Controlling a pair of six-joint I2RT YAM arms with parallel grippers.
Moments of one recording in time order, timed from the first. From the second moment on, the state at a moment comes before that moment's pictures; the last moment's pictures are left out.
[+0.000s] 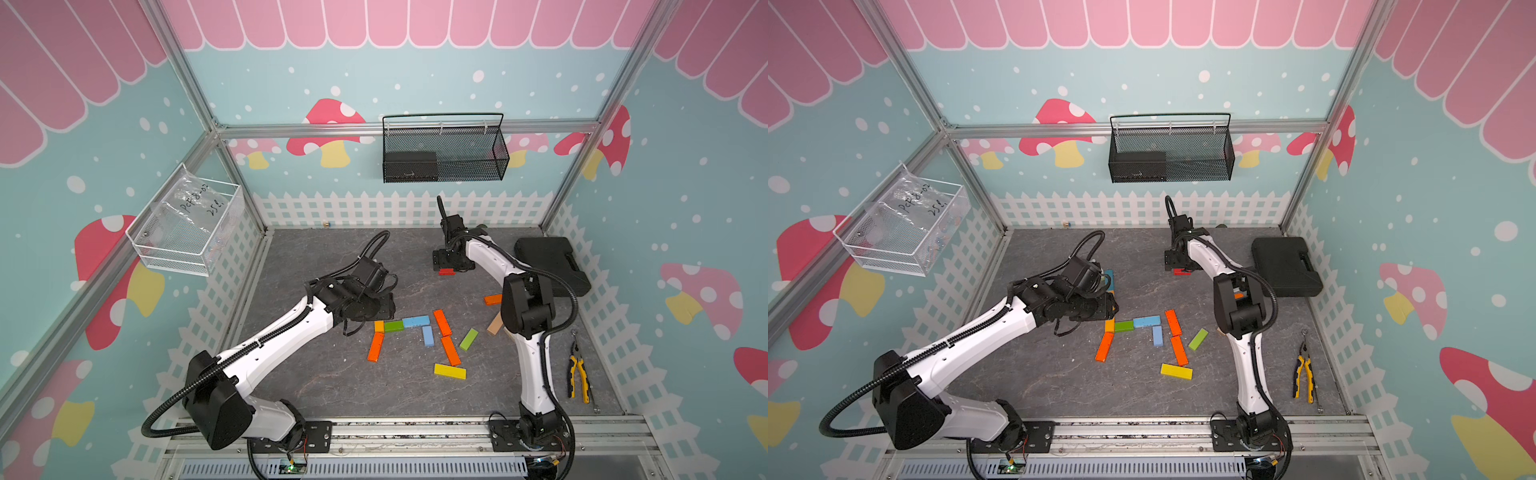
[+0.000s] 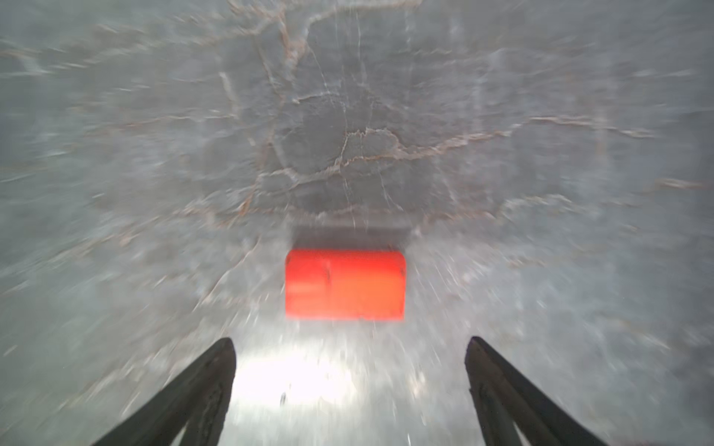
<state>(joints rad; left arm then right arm) -0.71 1.41 1.25 -0.85 0.03 -0.68 0.33 2.18 1.88 -0.86 0.12 0.26</state>
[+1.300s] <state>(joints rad) -0.76 1.37 1.16 -0.75 0.08 -0.71 0.58 1.84 1.19 -0.75 0.04 0.31</state>
